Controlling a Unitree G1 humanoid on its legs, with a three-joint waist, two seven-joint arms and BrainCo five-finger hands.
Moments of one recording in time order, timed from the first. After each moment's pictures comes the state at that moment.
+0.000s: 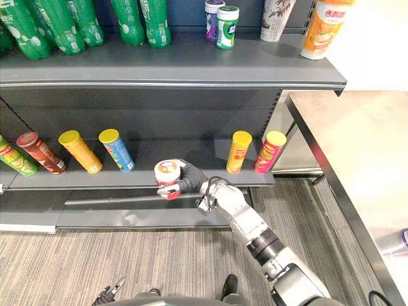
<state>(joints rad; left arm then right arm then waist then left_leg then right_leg) 0.22 0.12 0.09 1.06 -0.33 -0.16 0.07 -0.43 -0.26 0.57 0.21 0.35 -0.09 0.38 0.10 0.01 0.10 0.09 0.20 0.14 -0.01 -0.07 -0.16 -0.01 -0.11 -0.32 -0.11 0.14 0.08</state>
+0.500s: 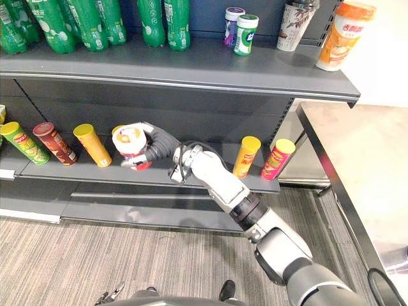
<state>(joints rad) 0.24 0.11 0.12 1.06 -0.30 -0.16 0.11 -0.76 -0.21 0.60 0.17 0.35 -0.01 0.26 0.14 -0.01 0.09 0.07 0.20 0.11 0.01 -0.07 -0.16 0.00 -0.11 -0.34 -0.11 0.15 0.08</state>
